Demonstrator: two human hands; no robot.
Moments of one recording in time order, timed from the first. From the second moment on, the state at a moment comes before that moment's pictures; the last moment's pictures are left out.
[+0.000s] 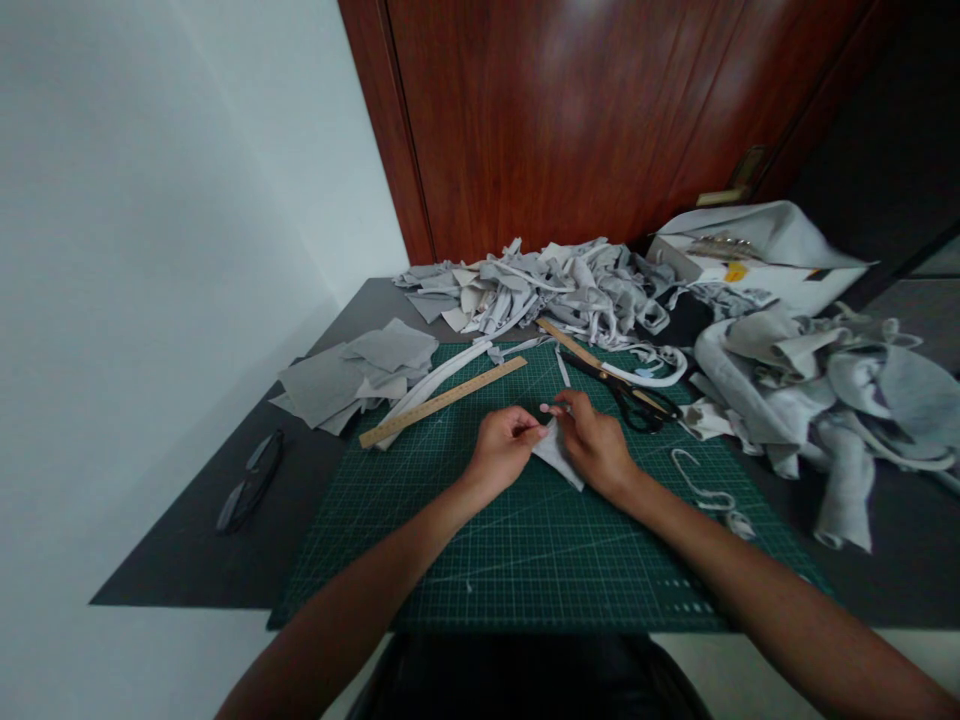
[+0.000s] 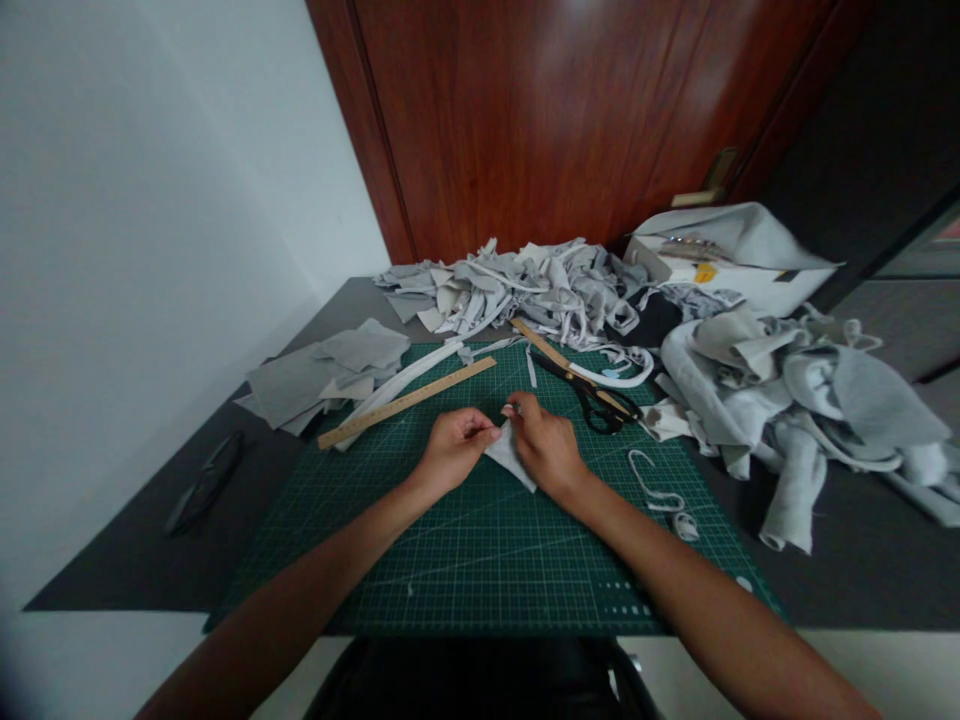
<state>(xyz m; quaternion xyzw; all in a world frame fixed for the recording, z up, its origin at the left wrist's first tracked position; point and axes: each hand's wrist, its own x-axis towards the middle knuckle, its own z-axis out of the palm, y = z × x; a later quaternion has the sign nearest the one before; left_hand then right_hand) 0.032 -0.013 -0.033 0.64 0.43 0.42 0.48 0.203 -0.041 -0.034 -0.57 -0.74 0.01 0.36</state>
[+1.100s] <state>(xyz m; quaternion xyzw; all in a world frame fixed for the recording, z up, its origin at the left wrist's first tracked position) 0.053 -0.049 -0.029 0.56 0.38 0.45 0.58 0.207 -0.039 -0.028 -0.58 -0.65 0.07 0.49</state>
